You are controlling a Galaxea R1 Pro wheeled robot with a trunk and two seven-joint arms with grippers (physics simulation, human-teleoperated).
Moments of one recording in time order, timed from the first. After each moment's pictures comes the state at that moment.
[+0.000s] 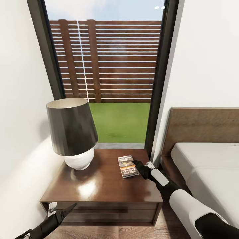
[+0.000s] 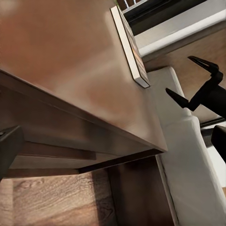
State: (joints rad) left arm -0.53 0.29 0.14 -0.02 0.52 0.08 -1.32; right arm -0.82 0.02 0.34 -0.44 -1.28 0.26 -0.08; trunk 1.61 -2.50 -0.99
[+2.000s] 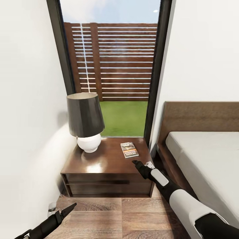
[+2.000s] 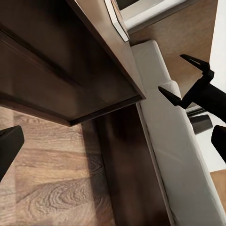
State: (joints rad) left arm -0.53 0.29 0.14 -0.02 0.51 0.09 -1.36; right arm -0.82 0.02 0.34 -0.44 -1.28 0.26 -0.07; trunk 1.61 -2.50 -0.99
